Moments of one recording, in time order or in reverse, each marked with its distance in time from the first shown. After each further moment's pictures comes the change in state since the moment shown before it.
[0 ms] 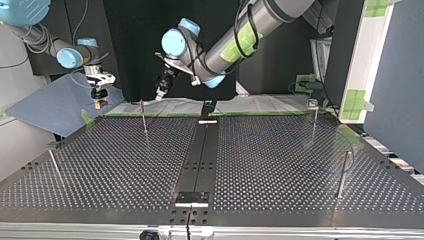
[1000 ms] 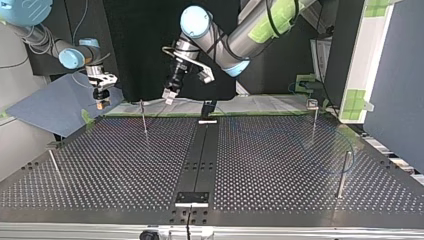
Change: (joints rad) left arm 0.024 0.249 -0.249 0.249 -0.054 -0.085; right arm 0.014 0.000 0.000 -0.004 0.000 0.003
